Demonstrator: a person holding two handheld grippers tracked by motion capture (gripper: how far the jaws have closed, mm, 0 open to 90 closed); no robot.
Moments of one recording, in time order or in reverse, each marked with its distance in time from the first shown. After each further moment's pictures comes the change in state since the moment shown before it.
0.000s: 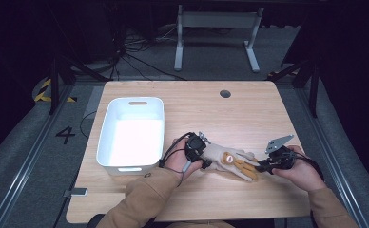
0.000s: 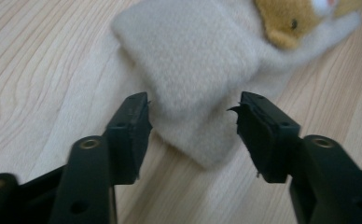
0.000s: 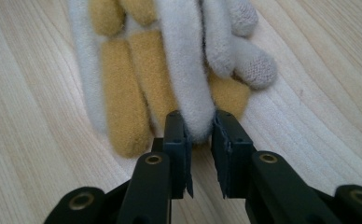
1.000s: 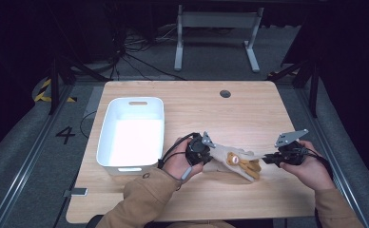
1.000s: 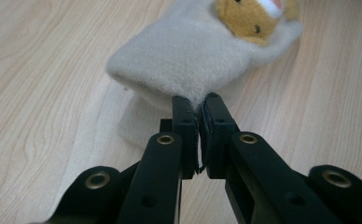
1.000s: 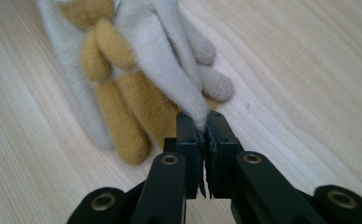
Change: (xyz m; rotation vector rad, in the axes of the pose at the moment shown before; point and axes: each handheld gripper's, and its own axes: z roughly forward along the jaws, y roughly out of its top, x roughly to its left) left arm -0.031 0.005 -0.037 -0.074 0.052 0.191; right arm 0.003 0.008 -0.040 -0.077 -0.096 0.028
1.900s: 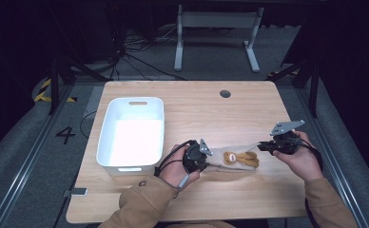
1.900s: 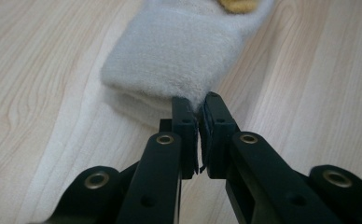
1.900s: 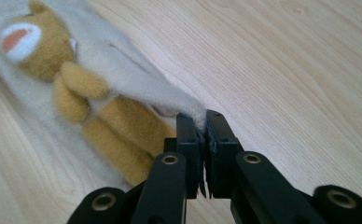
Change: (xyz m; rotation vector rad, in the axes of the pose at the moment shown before) left arm -0.010 -0.019 0.004 0.048 0.021 -0.013; right arm -0.015 0.024 0.011 -0.083 -0.073 0.030
